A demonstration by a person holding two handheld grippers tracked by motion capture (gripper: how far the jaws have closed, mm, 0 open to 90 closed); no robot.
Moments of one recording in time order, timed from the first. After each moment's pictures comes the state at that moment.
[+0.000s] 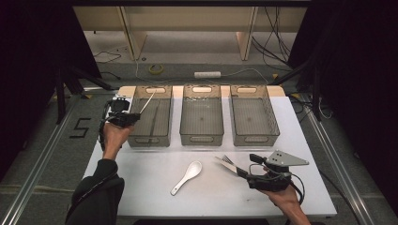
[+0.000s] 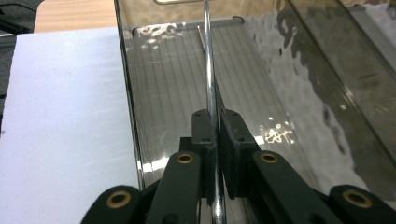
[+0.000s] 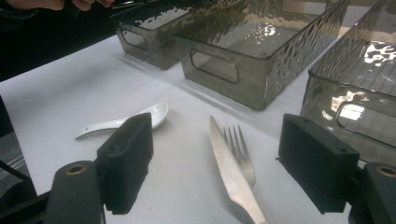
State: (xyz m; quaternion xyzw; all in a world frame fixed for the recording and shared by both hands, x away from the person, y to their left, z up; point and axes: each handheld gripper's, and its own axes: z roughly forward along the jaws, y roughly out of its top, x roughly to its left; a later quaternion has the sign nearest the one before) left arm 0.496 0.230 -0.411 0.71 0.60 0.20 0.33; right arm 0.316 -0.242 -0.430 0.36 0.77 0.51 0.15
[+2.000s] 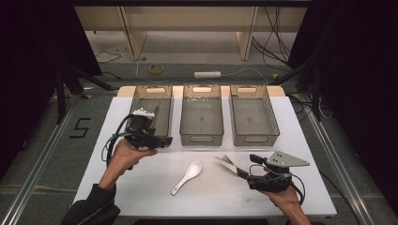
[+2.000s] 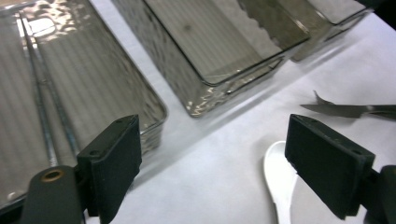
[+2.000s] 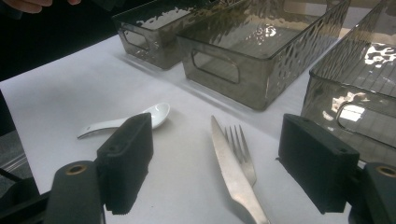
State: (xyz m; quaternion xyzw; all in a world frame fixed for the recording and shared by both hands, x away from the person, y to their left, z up) left arm 0.409 0.156 -0.378 0.80 0.46 0.08 0.38; right arm 0.314 -0.243 -0.430 0.36 0.77 0.51 0.15
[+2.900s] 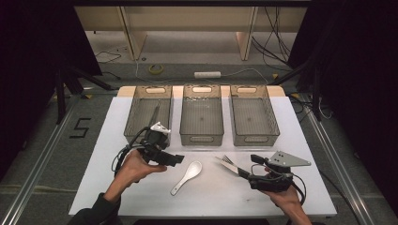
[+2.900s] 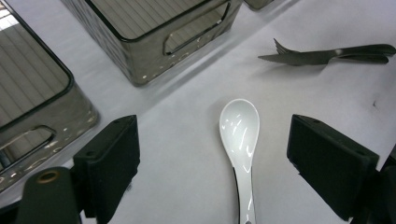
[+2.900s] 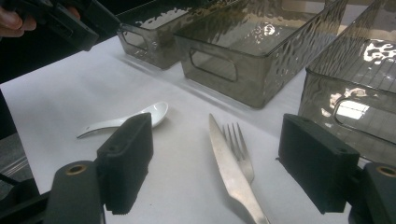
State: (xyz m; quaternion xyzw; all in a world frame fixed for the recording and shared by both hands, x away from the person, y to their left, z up) left arm 0.381 0.121 -0.394 0.85 0.40 0.06 0.34; right arm 0.315 -0.246 -0.432 0.36 0.77 0.51 0.15
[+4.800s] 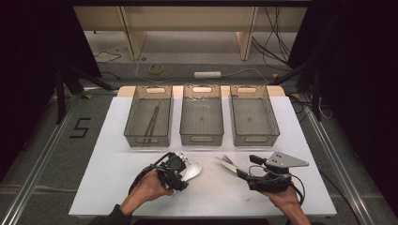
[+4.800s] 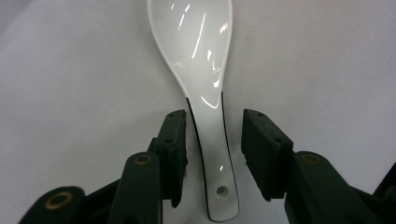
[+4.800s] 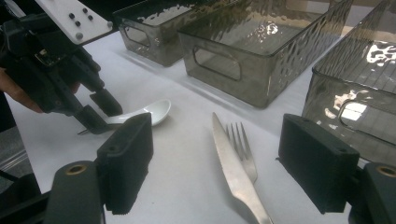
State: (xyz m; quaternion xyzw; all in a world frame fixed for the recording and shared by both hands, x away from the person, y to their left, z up) left arm 0.355 0.075 -0.464 0.92 0.34 0.02 0.19; right arm 0.313 -0.242 -0.431 0.36 0.77 0.50 0.15
